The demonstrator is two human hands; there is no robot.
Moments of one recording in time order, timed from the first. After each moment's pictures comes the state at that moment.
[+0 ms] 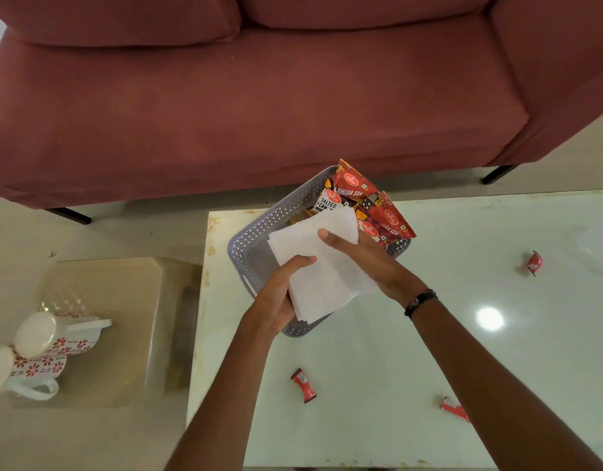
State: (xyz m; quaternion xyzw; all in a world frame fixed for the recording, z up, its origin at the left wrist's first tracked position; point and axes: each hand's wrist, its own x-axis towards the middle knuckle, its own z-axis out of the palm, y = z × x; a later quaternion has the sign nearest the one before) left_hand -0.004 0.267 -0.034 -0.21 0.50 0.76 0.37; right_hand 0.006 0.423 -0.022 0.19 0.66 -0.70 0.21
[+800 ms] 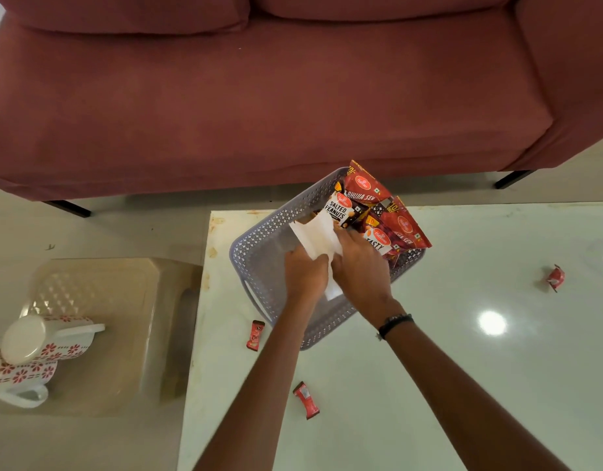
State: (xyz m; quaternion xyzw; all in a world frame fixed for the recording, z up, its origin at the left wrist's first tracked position) left_hand -0.038 0.309 -0.068 -0.19 0.81 0.51 0.23; right_hand -0.013 0.395 -0.067 0.12 0.95 -0.27 0.03
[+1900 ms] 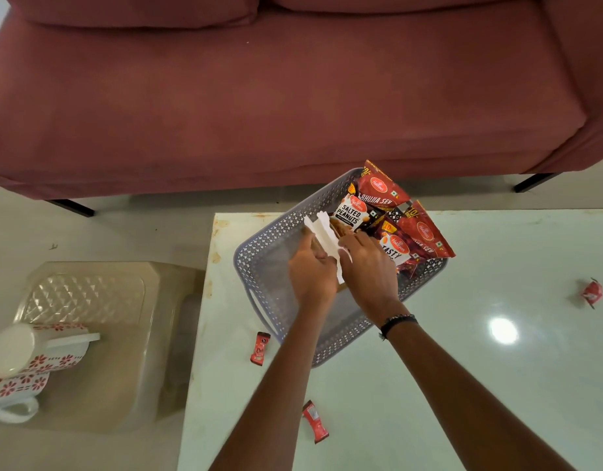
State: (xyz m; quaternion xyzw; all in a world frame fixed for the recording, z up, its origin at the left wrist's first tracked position) left_hand -0.058 0.312 -0.105 -0.15 0.86 0.47 0.12; right_hand -0.038 0.397 -0.129 0.08 0.98 -0.20 -0.05
